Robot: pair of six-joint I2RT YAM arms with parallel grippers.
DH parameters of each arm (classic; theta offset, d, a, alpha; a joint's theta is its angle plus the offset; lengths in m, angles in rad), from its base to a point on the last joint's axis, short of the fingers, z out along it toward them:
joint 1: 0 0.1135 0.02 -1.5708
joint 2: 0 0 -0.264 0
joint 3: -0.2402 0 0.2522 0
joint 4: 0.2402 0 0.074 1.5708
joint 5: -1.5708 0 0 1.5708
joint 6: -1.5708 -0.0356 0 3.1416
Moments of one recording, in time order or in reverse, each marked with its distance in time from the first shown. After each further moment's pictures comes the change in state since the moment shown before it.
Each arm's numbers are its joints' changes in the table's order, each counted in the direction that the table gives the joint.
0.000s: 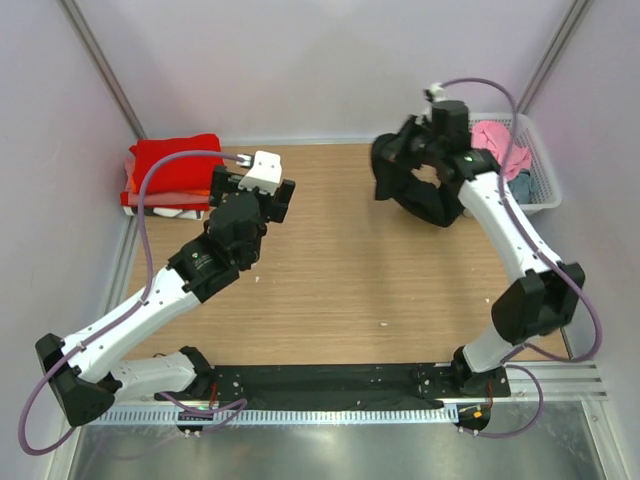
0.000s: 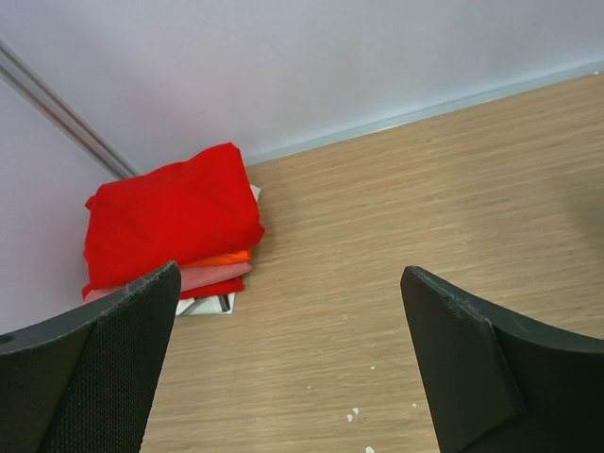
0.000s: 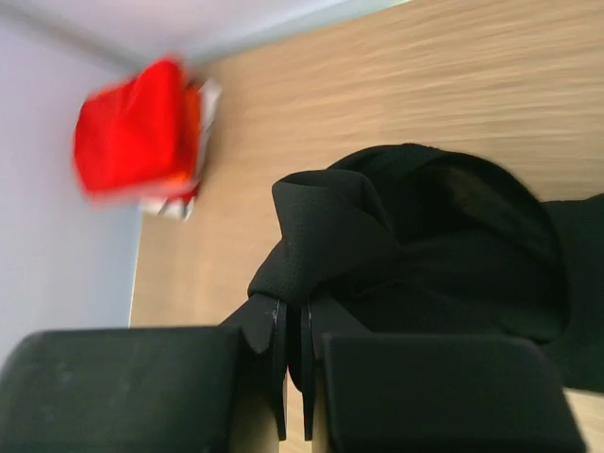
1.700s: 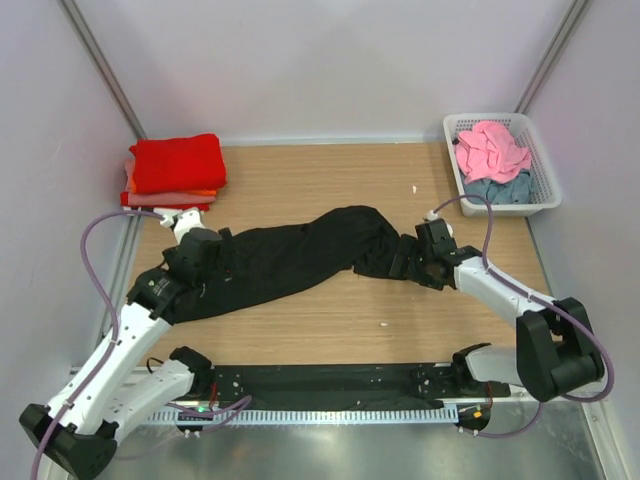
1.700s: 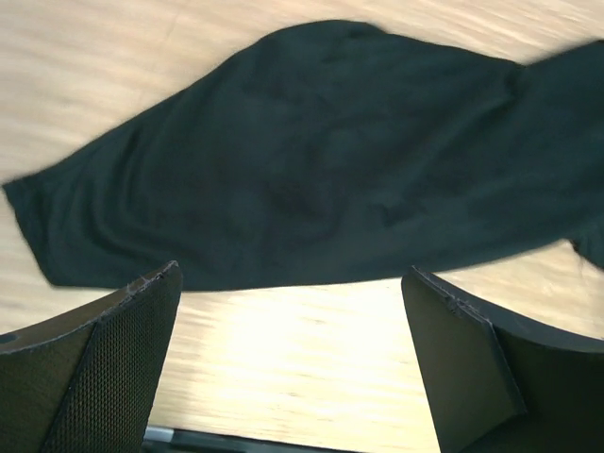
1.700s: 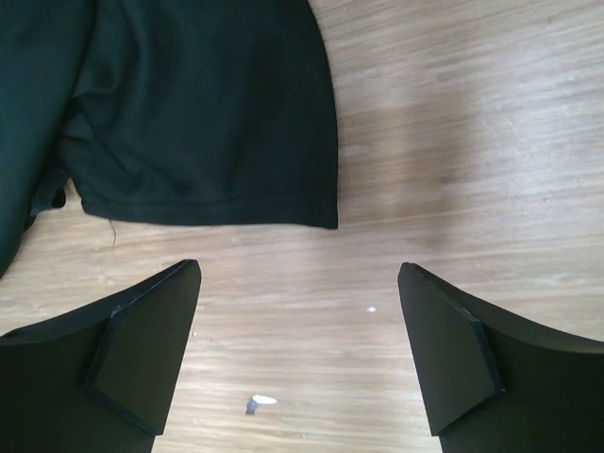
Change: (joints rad) left arm 0.282 -0.262 0.223 0.727 -0.360 0.872; right arm 0.122 -0.294 0.894 -0.025 -0.257 -0.001
